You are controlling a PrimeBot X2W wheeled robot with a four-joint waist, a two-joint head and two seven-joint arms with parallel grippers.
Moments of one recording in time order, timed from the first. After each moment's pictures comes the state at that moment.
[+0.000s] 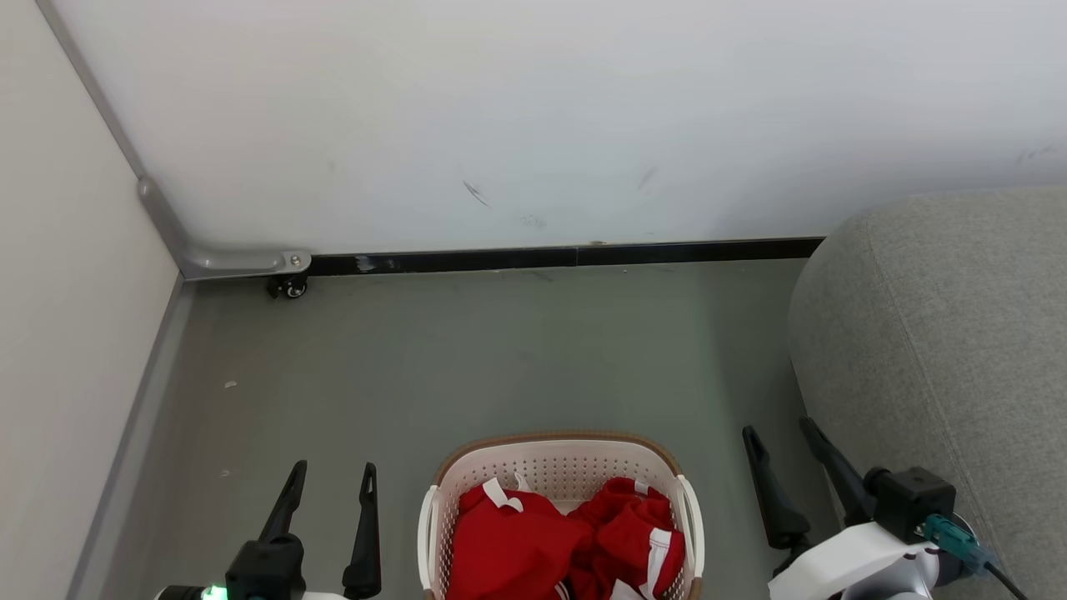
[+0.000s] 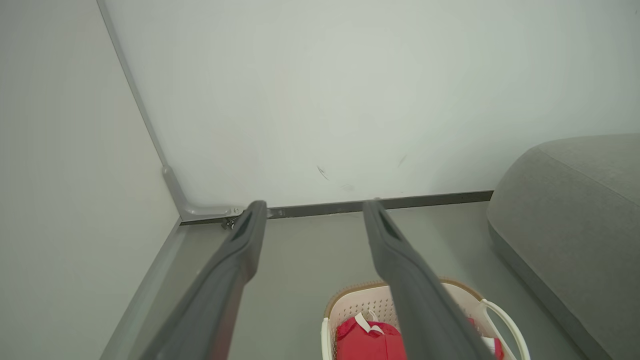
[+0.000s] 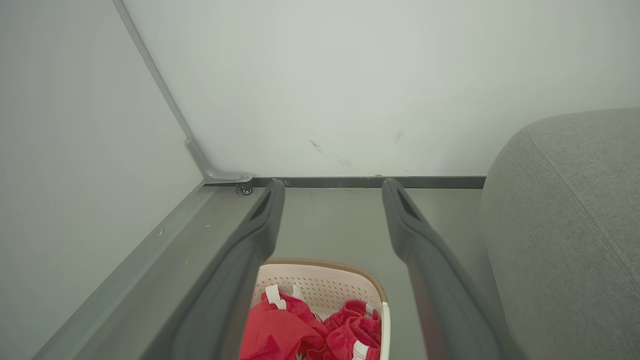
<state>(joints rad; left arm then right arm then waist) 0.04 0.10 -0.21 0.22 -0.12 0.16 -0.25 -0.06 -0.05 0.10 0.42 0.21 0.12 -0.17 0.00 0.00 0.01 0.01</state>
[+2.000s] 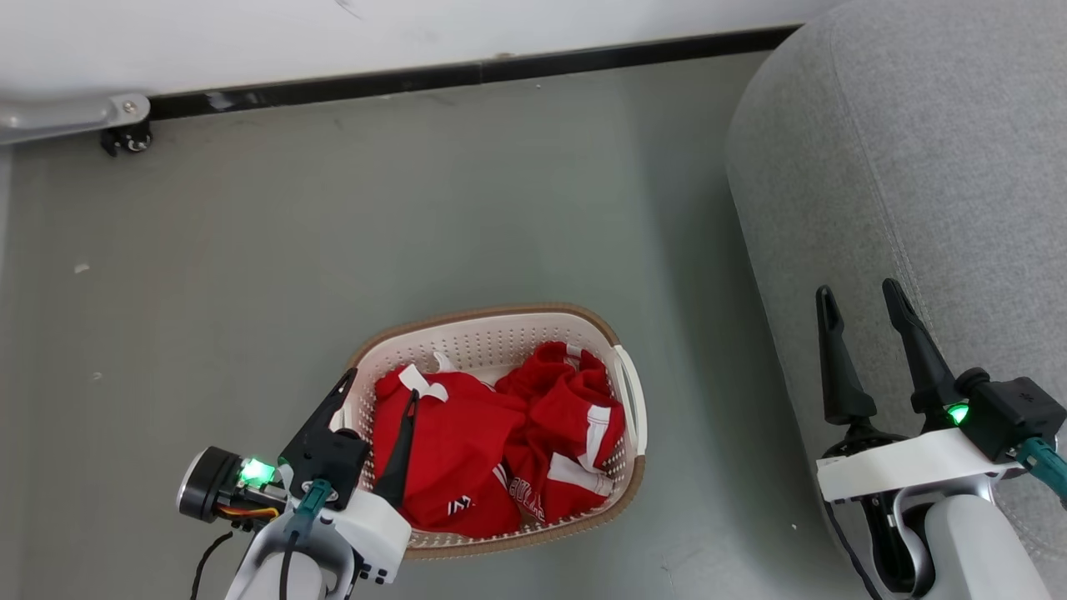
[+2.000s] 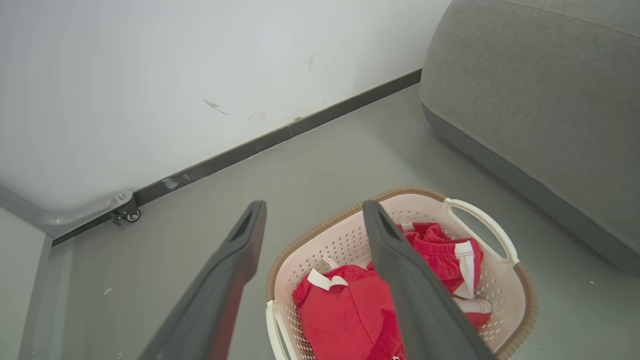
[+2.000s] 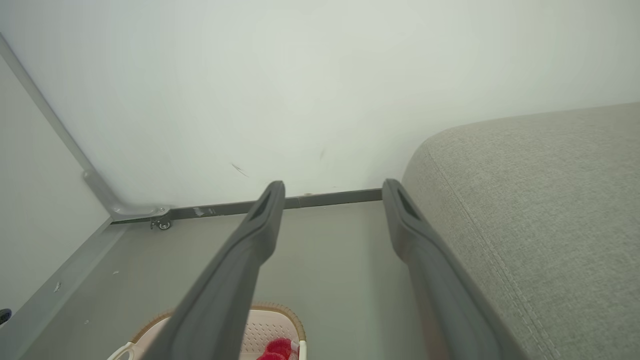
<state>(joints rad) -0.28 0.15 -0.33 0.50 0.00 0.06 -0.25 -0.19 -0.05 -0.03 0.27 0.18 0.12 -0.23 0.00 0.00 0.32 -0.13</state>
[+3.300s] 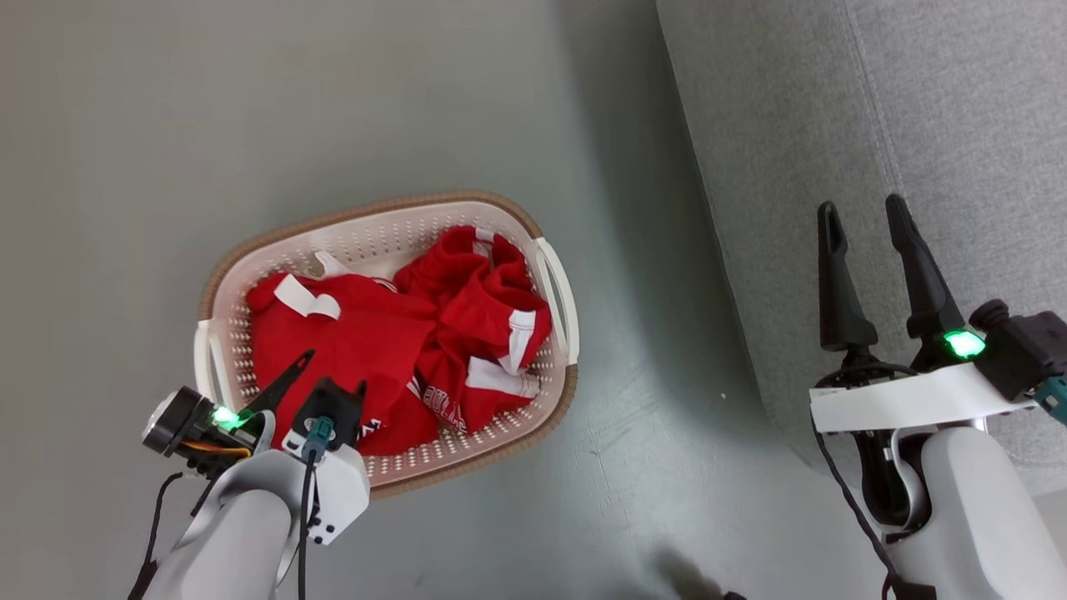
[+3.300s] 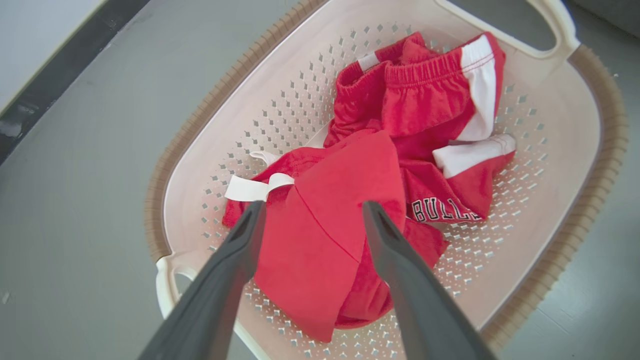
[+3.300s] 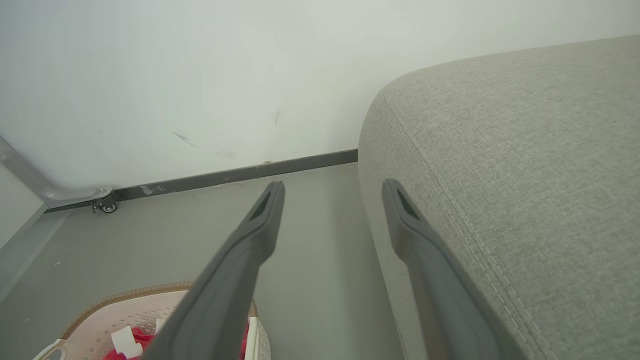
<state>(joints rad) -0.52 0.22 -0.42 0.85 0.16 0.04 -0.17 -0.31 -0.05 0.00 0.25 0.26 0.12 -0.25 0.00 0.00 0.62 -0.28</state>
